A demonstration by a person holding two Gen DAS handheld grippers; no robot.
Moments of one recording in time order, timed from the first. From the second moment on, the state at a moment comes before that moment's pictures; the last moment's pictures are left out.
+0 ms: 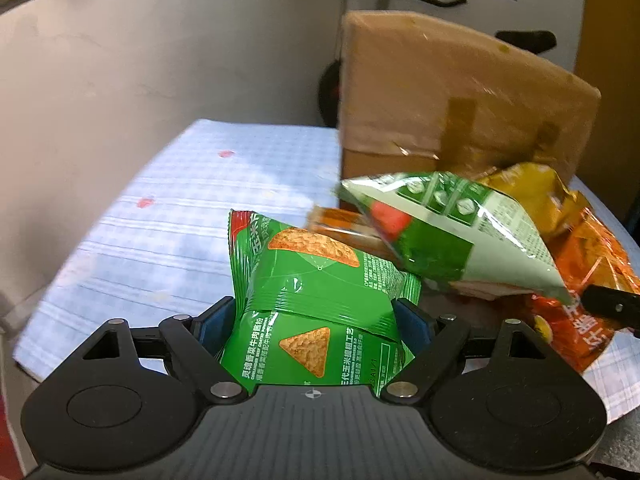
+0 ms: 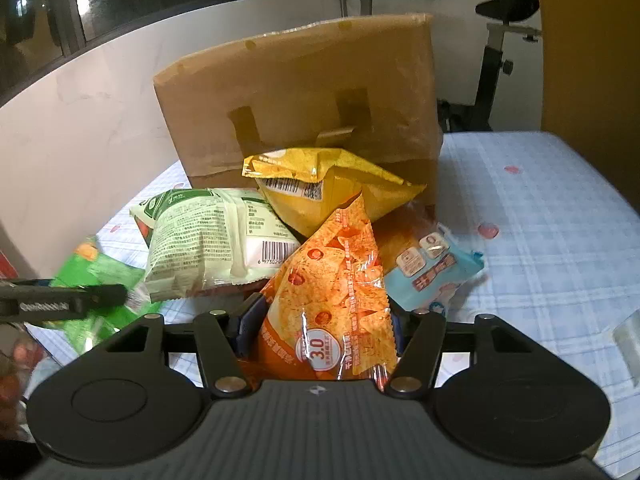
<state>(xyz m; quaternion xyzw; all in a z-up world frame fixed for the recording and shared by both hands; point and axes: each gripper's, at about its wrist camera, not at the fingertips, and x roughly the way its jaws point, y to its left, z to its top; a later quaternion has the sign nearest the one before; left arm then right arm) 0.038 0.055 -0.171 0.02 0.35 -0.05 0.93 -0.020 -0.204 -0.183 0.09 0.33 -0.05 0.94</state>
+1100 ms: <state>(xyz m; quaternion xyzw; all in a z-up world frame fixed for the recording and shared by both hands) 0.031 0.045 -0.080 0.02 0.22 -0.06 0.97 -0.046 -0.222 -0.094 0.06 0.19 -0.08 0.98</state>
